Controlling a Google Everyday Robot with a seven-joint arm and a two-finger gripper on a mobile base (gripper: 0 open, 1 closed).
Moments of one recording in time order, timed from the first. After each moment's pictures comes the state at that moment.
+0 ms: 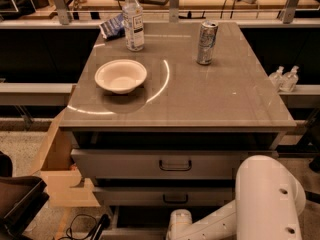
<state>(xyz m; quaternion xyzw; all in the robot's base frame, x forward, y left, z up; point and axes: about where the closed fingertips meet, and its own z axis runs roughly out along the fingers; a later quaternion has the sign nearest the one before) 0.377 -0.057 0.156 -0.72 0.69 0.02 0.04</state>
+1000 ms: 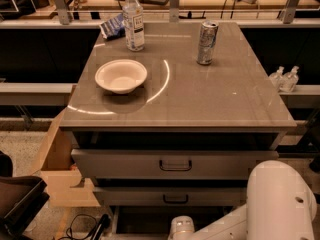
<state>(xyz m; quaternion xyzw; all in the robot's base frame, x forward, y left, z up) 0.355 -0.061 0.167 -0.72 0.70 0.01 0.05</state>
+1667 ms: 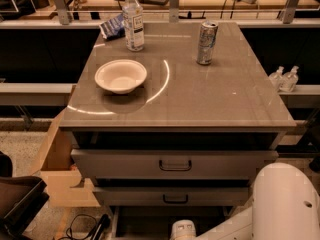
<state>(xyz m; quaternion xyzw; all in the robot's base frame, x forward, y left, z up) 0.350 -0.065 0.175 -0.71 0.70 0.01 0.05</state>
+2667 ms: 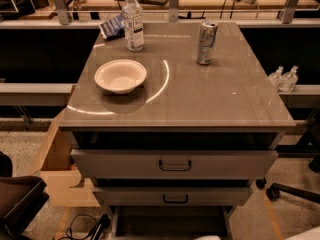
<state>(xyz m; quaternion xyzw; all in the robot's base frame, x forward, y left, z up) 0.323 -0.119 0.313 -0.69 0.71 -0.08 0.12</state>
